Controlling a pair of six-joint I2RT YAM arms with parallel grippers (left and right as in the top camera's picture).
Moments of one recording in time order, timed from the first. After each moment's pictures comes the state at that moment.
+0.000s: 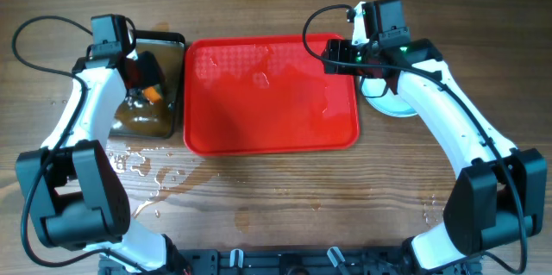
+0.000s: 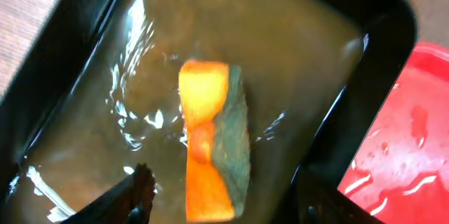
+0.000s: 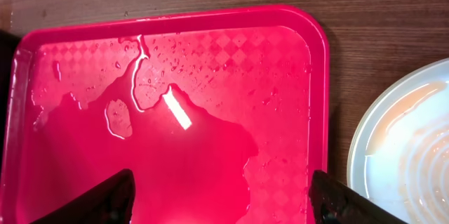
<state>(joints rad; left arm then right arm) 0.15 1.77 1.22 -0.59 -0.04 -0.27 0.26 1.72 1.31 -0.59 -0.17 0.28</state>
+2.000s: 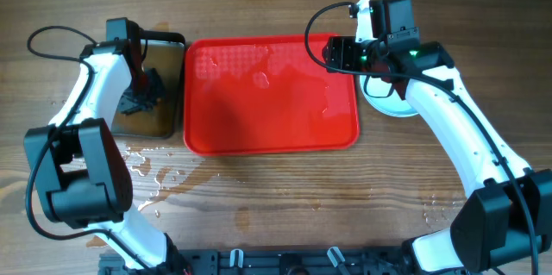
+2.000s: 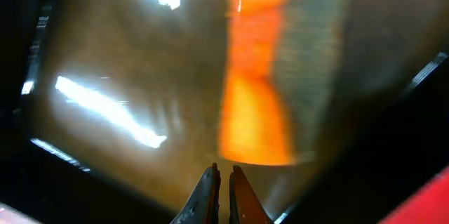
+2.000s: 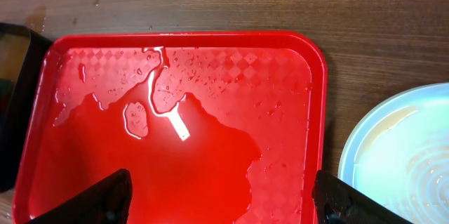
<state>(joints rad) 0.12 1.89 1.32 -0.91 -0.14 -0.32 0.26 1.64 1.31 -0.60 -0.18 0.23</state>
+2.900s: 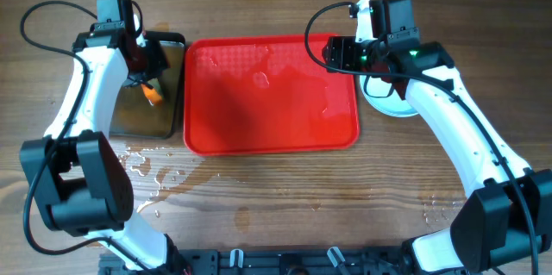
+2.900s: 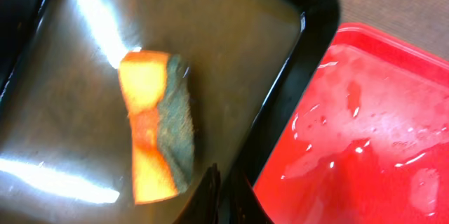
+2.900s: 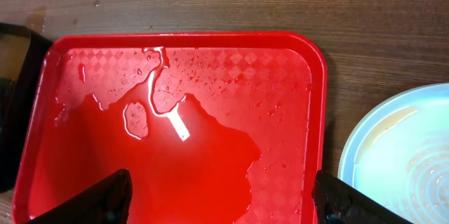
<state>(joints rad) 0.10 1.85 1.41 -0.78 0.05 -0.30 0.26 1.64 1.31 -0.60 -0.18 0.23</state>
